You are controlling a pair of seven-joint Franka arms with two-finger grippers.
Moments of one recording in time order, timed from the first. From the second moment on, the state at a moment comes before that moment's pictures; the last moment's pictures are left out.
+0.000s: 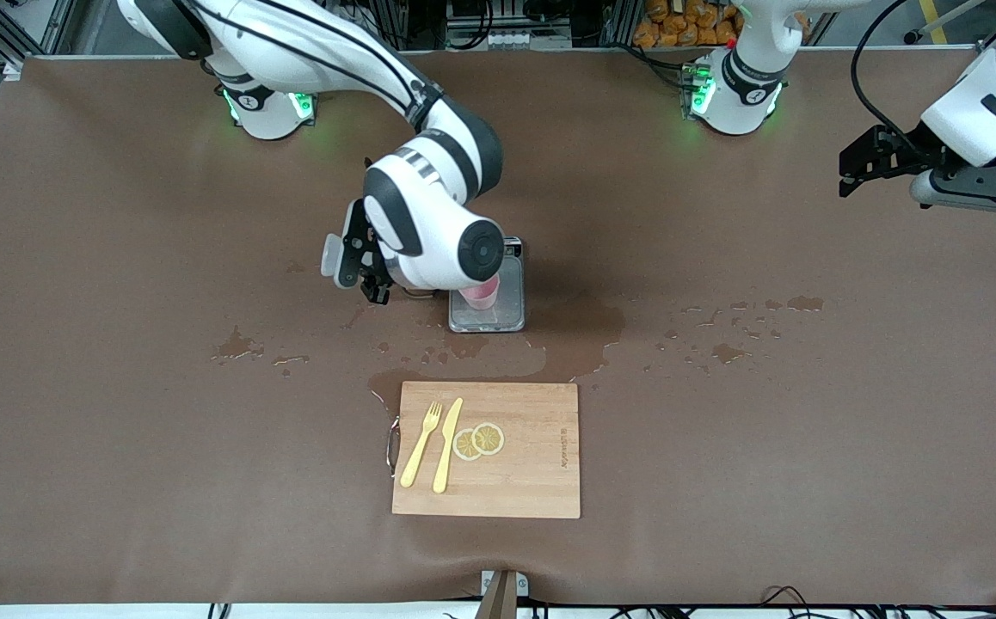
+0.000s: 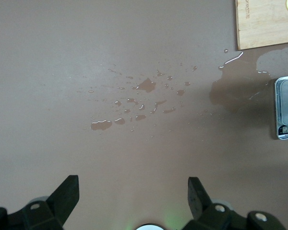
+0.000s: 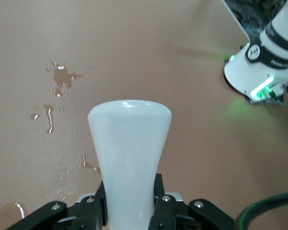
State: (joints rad) left arm -0.03 -0.07 -0.13 -1.61 -0.01 1.50 0.03; right arm 0.60 0.74 0.10 -1.09 -0.26 1.19 2.38
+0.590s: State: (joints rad) left arm -0.03 -0.07 -0.13 -1.61 -0.01 1.50 0.03; right arm 0.36 0.70 0.10 -1.06 0.02 1.29 2.08
